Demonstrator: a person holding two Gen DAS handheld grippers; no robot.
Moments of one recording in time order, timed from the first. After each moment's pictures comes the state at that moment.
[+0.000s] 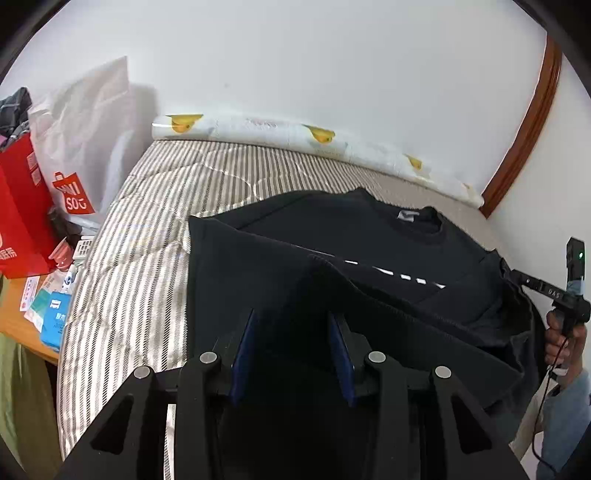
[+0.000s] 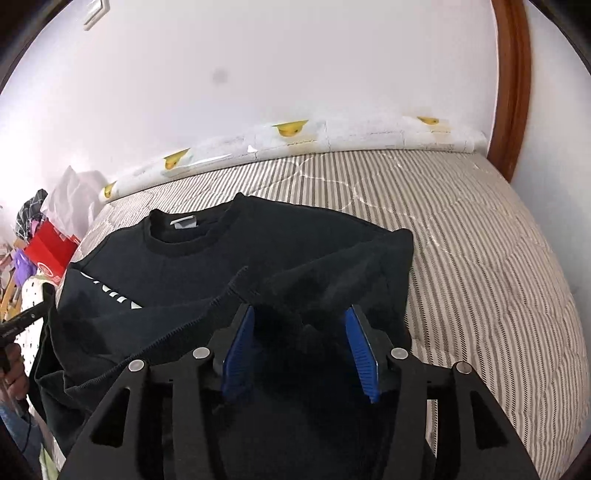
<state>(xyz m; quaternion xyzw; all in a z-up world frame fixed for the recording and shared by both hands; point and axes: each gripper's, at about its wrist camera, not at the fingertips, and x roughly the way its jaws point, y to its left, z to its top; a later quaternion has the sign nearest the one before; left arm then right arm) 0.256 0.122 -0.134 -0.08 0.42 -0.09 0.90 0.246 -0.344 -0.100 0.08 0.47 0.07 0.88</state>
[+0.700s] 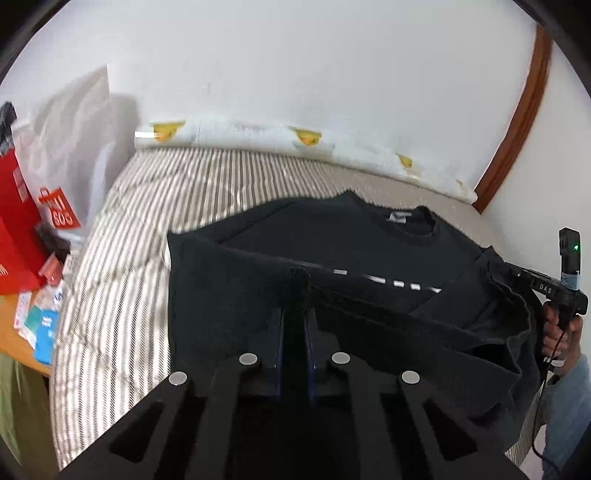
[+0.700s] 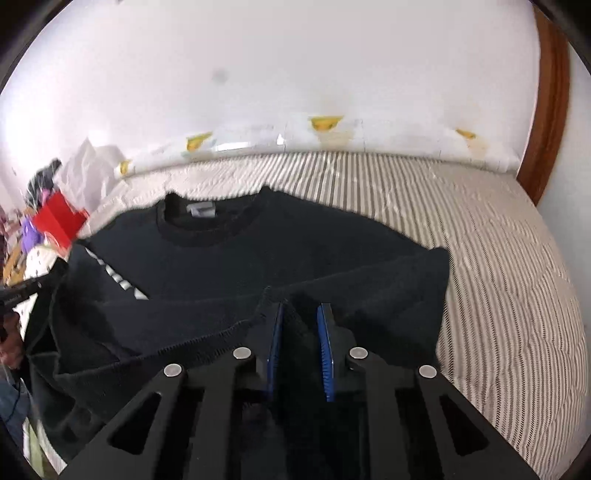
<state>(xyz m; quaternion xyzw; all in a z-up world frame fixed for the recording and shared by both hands) 0.264 0.114 -0.129 -0.07 0.40 -0.11 0.90 0.253 -0.330 -0.095 0.04 0.44 0.10 0.89</state>
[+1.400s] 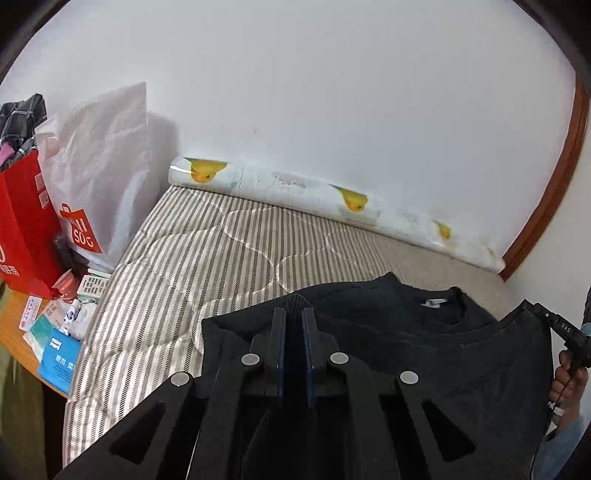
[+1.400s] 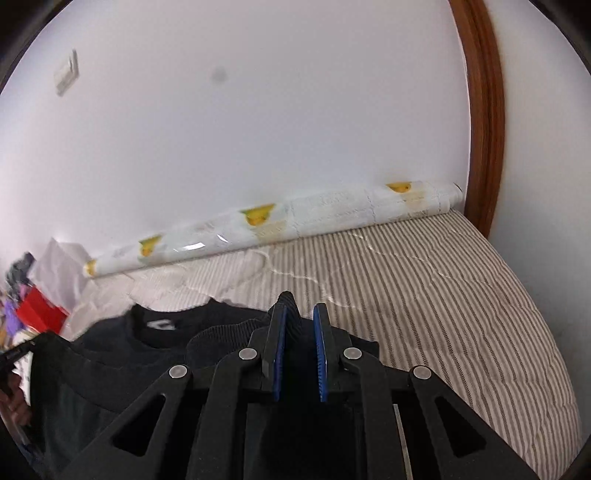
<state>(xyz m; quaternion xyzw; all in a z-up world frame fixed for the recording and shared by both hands) 0.322 0.139 -0.112 -0.13 0.36 -0.04 0.92 0.302 -0.371 -0.072 0.10 0.38 0.00 0.92</state>
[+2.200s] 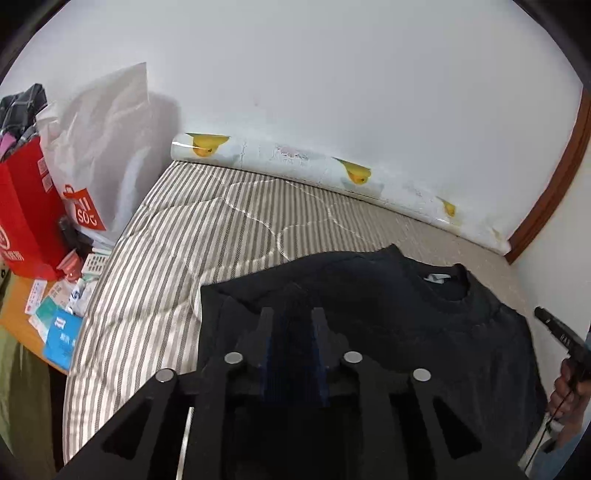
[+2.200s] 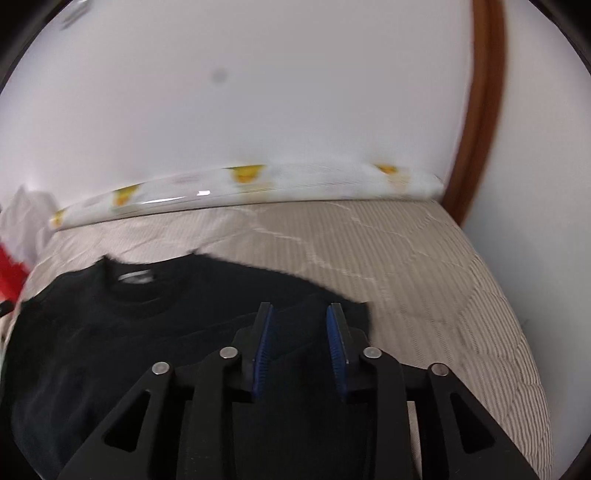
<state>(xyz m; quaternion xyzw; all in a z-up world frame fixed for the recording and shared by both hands) 0.306 0.133 -0.114 -0.13 0.40 -0.04 0.91 0.264 -0.304 -0.070 0.01 0.41 -0.03 0.91</state>
